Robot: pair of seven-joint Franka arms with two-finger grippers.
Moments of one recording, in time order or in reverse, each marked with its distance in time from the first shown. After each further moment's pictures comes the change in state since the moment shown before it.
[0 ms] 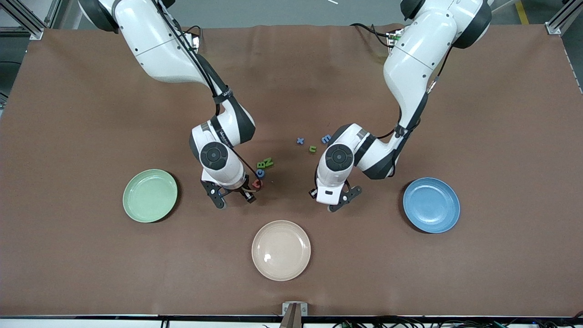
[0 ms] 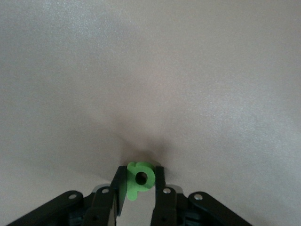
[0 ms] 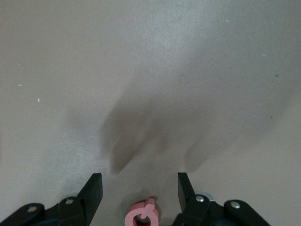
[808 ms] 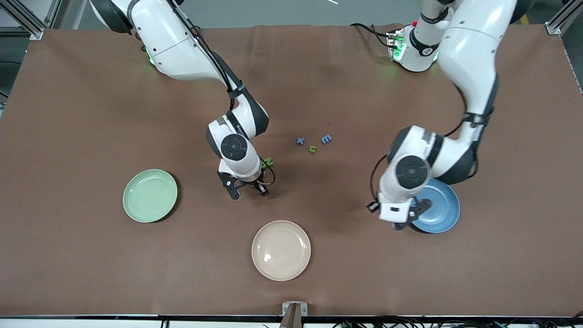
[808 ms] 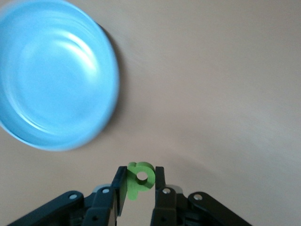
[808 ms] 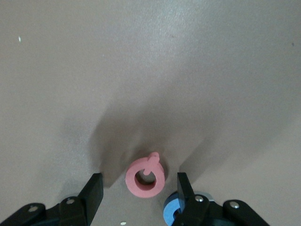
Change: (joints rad) left arm 0.264 -0.241 0.037 -0.094 0.039 -0.226 0.288; right arm 0.079 0.024 -0.001 0.001 0.000 0.039 0.121
